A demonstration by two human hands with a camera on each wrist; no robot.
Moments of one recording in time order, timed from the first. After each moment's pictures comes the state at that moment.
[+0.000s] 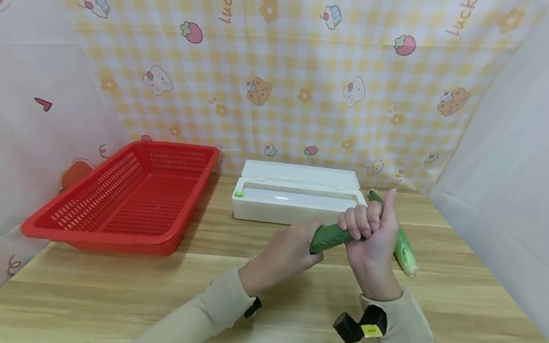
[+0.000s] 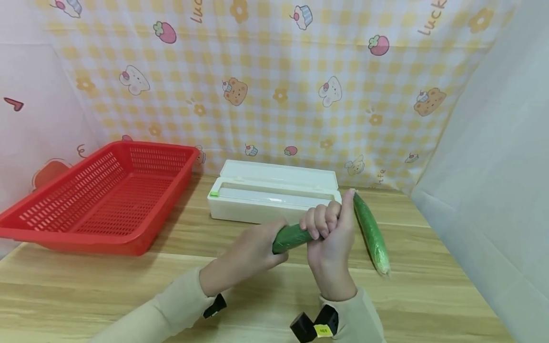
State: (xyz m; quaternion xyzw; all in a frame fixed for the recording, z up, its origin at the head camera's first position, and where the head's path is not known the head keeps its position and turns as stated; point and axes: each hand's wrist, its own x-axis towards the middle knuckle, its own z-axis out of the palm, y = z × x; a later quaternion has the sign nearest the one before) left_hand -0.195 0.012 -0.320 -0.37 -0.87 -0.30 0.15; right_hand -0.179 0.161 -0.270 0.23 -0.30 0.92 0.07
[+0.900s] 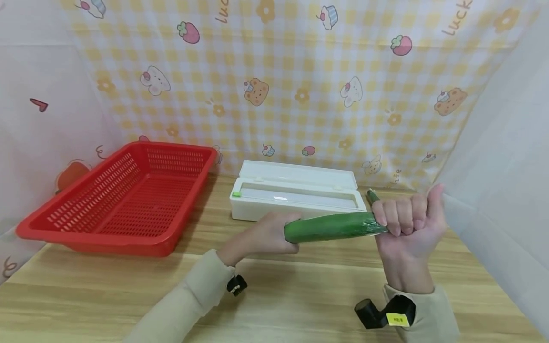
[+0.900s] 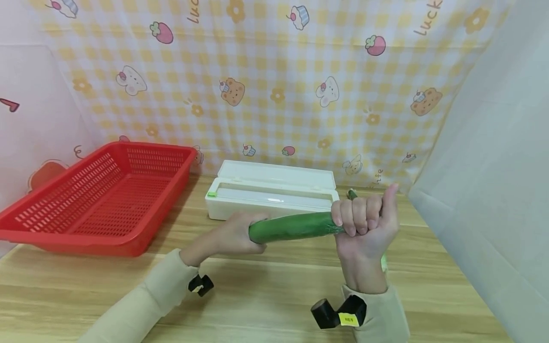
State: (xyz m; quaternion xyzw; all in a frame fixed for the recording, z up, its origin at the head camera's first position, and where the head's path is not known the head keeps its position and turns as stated) left_hand -0.230 -0.026 -0.316 -0.41 -0.84 -0.36 0.01; right_hand -0.182 0.205 -0.253 0.36 -0.13 0.92 0.04
